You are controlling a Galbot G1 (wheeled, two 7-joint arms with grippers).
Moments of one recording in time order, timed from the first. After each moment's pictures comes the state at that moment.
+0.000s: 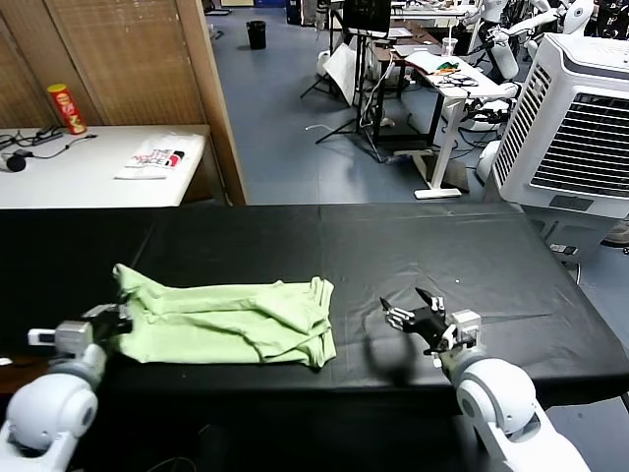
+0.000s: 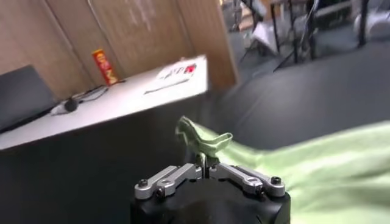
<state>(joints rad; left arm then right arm) 1.41 -0.99 -0.68 -2.08 -0.57 0.56 -0.24 -1.24 1.11 0.40 2.07 0.46 -0.61 0.08</state>
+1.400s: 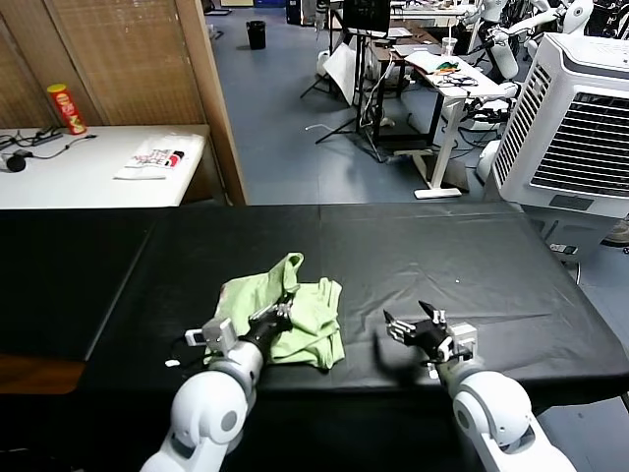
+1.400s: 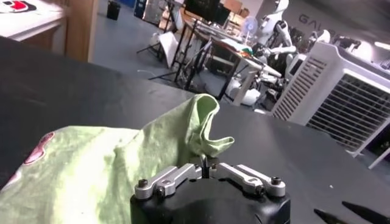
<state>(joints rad) 1.25 -1.41 -0.26 -2.12 -0.68 0.60 -0.32 -1.26 1.14 0.37 2.04 0.41 -0.60 0.06</state>
